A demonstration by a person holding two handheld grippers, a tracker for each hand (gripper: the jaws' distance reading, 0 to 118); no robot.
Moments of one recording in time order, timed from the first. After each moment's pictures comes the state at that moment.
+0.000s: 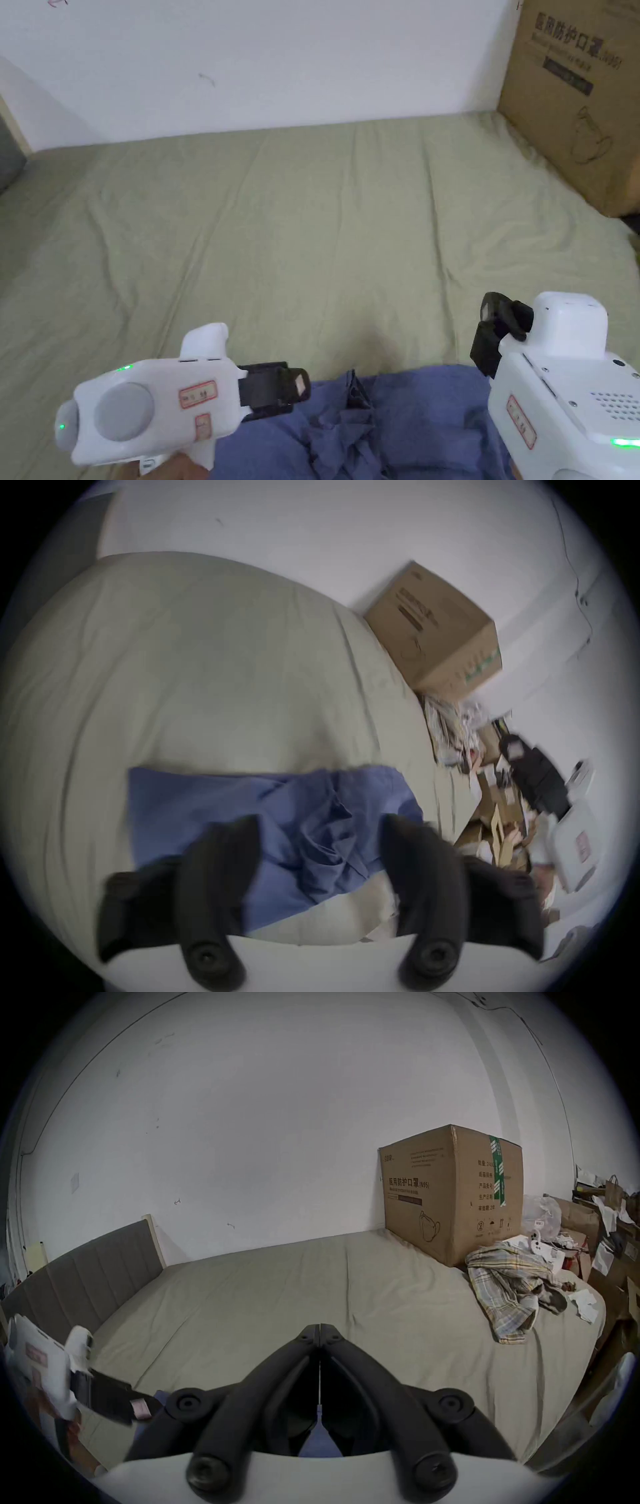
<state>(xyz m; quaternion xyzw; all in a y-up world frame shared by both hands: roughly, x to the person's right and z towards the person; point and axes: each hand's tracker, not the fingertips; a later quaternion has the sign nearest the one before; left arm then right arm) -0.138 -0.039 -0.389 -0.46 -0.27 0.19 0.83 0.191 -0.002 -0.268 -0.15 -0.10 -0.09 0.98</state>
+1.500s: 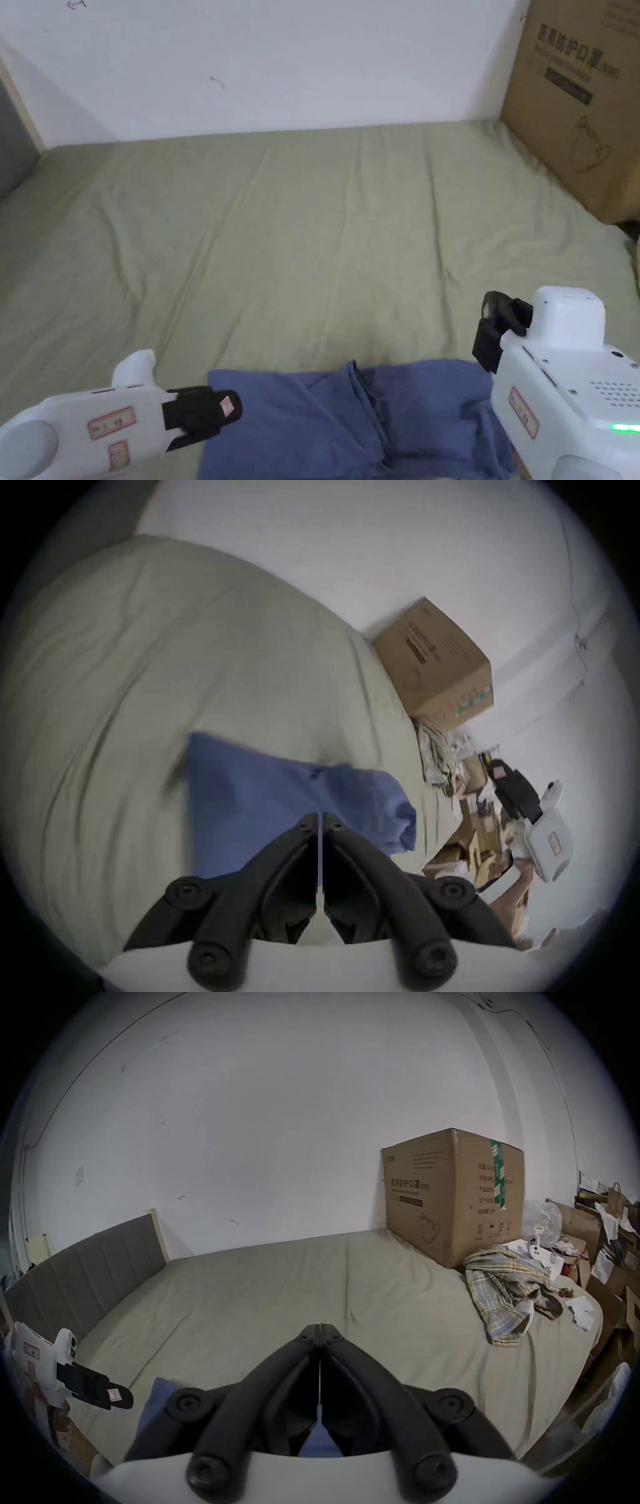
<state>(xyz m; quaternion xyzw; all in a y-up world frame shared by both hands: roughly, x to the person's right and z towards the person) -0.222 -0.073 -0.351 -0.45 -0.25 0.29 0.81 0.185 0.005 -0.253 -0.15 -0.09 -0.07 0.98</state>
